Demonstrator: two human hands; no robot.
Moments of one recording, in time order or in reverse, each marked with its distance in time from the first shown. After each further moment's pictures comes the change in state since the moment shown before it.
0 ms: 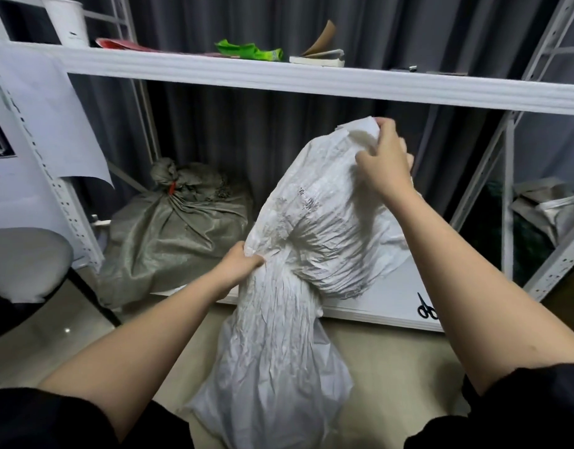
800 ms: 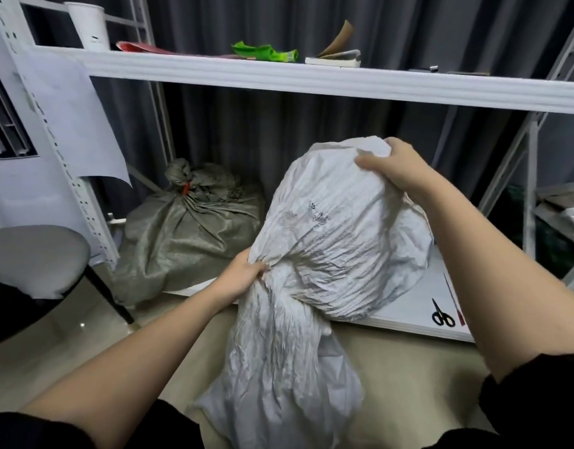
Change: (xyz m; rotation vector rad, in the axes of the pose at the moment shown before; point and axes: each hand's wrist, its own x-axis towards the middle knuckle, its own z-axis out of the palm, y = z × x) left_hand -0.036 0.007 -0.009 -0.134 -0.035 0.204; right_hand 0.024 0.013 0.003 0.277 -0.351 0.176
